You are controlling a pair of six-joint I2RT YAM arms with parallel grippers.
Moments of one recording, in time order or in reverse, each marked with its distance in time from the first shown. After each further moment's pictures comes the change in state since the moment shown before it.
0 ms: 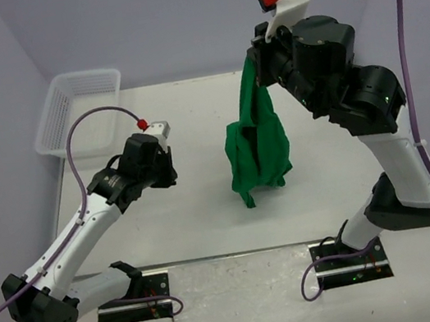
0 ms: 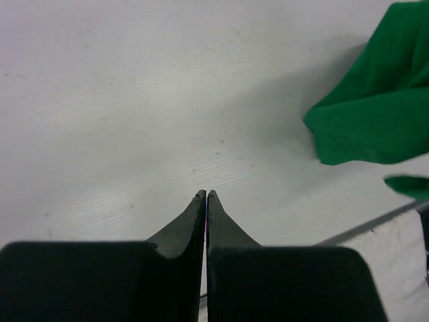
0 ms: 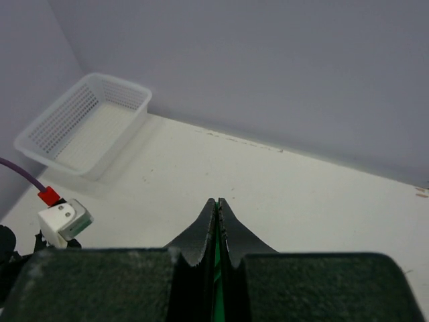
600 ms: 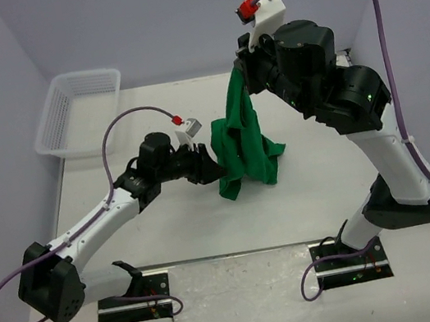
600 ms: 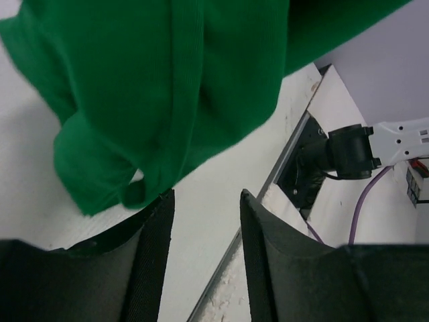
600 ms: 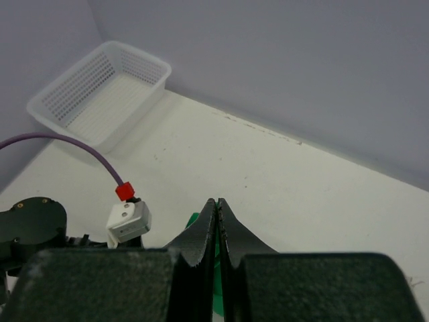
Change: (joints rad) left arm -0.028 0.104 -0.190 0.633 0.636 -0.088; right arm -0.001 -0.002 -0.063 0.006 -0.099 -0.039
